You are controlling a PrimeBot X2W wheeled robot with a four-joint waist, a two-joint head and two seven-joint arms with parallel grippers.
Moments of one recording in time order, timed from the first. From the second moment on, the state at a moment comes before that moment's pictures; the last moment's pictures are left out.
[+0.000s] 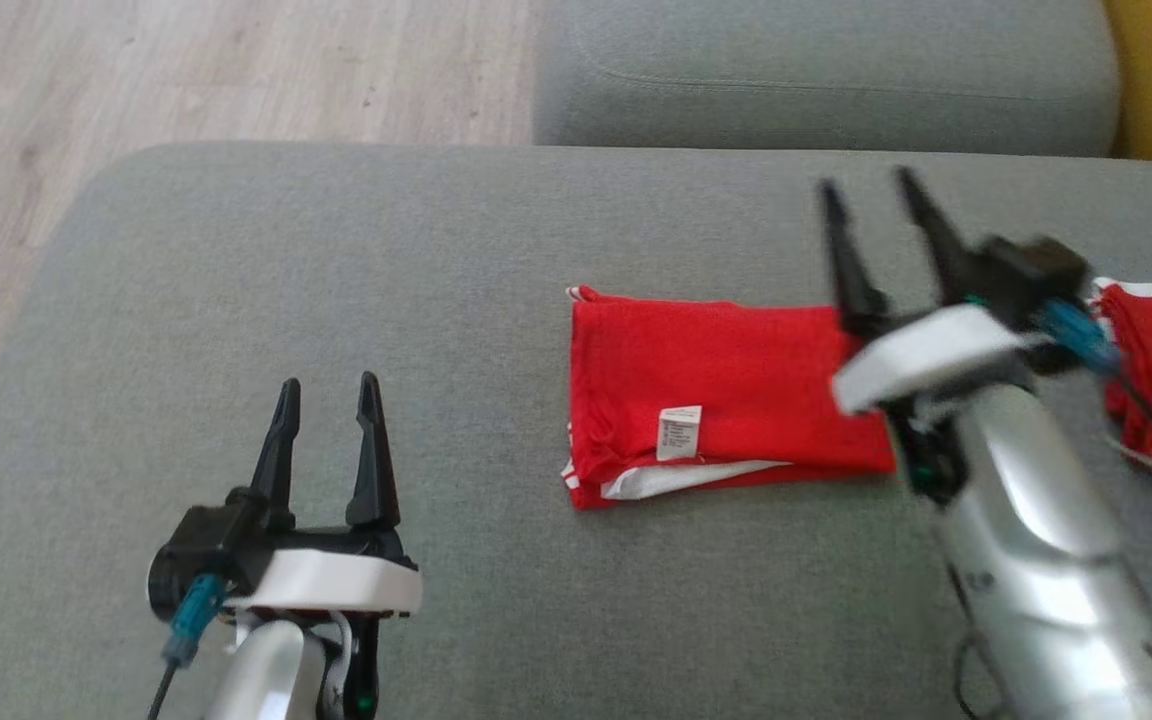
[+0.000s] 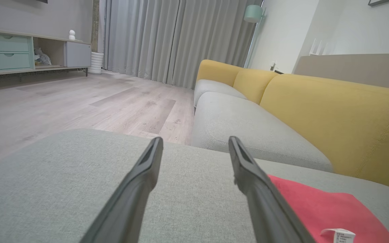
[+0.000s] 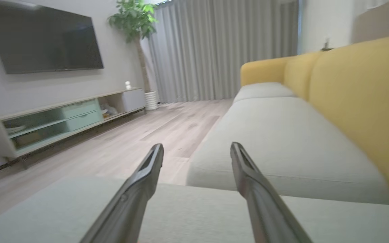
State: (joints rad) left arm -0.15 0.05 -0.22 0.28 -0.34 0.02 -0.25; right arm -0.57 -0.06 0.22 0.66 0.26 0.13 -0.25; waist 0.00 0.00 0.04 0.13
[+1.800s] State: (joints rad) left arm -0.19 0.05 -0.24 0.29 -0.29 -0.01 -0.25; right arm -0.51 -0.06 0.05 0.87 0.10 0.13 -0.02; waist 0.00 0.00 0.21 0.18
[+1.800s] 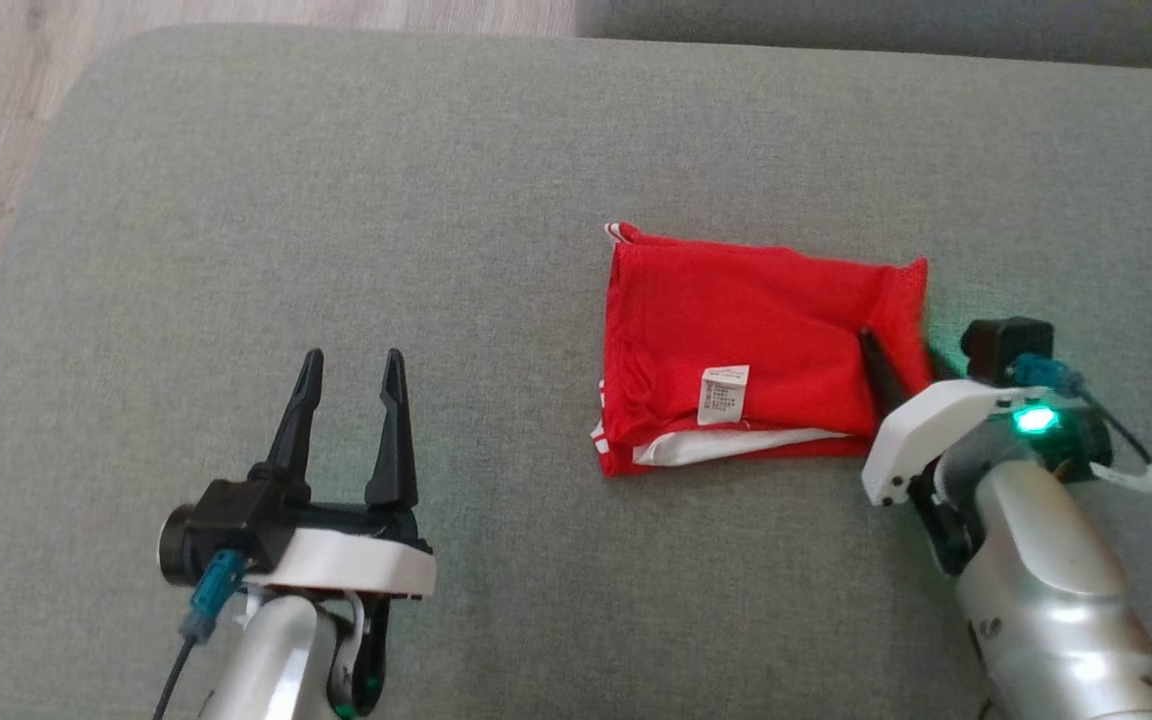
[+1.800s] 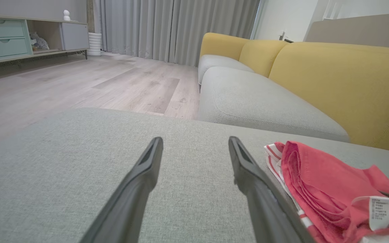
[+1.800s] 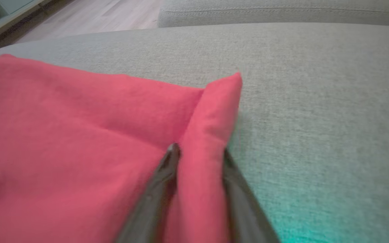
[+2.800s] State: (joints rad) left arm -0.14 0.05 -0.24 0.26 -0.26 0.00 -0.25; right arm -0.51 -0.46 0.05 0.61 -0.20 0.13 0.07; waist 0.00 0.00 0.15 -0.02
